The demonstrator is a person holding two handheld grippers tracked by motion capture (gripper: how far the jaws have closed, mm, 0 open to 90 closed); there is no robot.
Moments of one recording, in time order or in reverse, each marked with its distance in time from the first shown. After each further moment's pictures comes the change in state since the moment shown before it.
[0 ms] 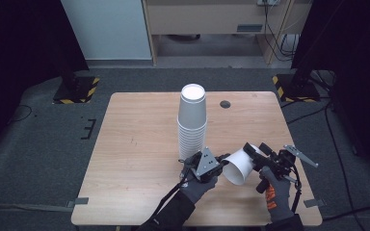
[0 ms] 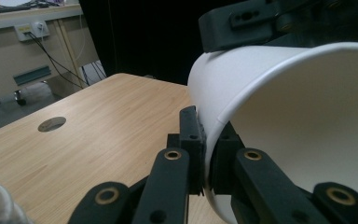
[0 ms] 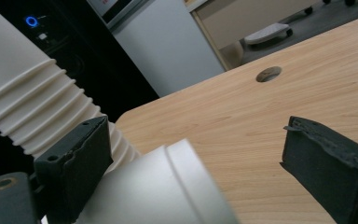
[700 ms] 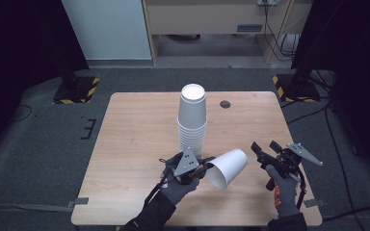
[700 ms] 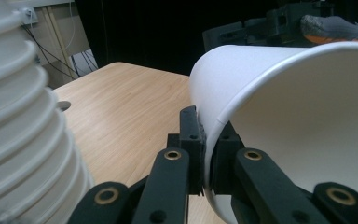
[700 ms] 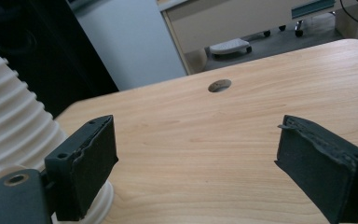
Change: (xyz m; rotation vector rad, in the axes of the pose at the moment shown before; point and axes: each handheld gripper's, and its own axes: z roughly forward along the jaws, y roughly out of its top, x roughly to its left) left arm 0.021 -0.002 -0.053 0.028 -0.044 -0.037; right arm -0.018 0.007 -0.003 0.007 -0.148 -0.186
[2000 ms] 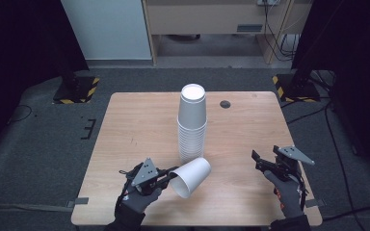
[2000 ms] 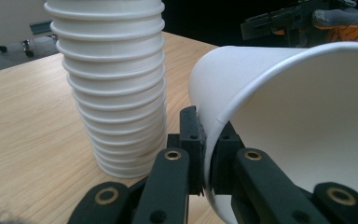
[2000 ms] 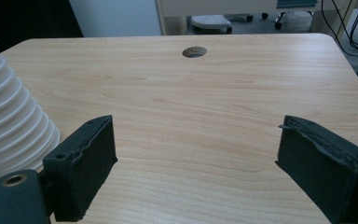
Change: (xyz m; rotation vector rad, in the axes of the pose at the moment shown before) left arm 0.025 -0.044 -0.088 0.059 0.067 -0.098; right arm -0.008 -0.013 0.002 0.133 -0.098 -0.230
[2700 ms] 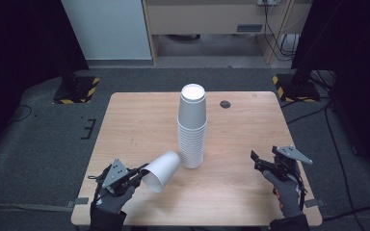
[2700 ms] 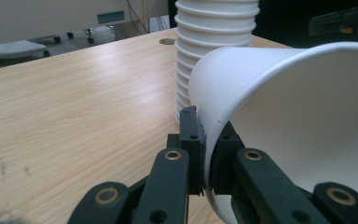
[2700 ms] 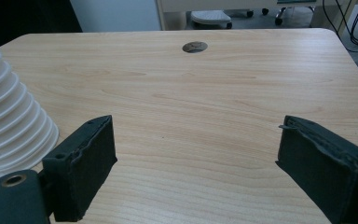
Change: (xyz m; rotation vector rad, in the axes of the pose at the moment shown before) left arm 0.035 -0.019 -0.060 0.015 0.211 -0.068; right arm 0.001 -0.001 0.003 0.015 -0.004 -0.005
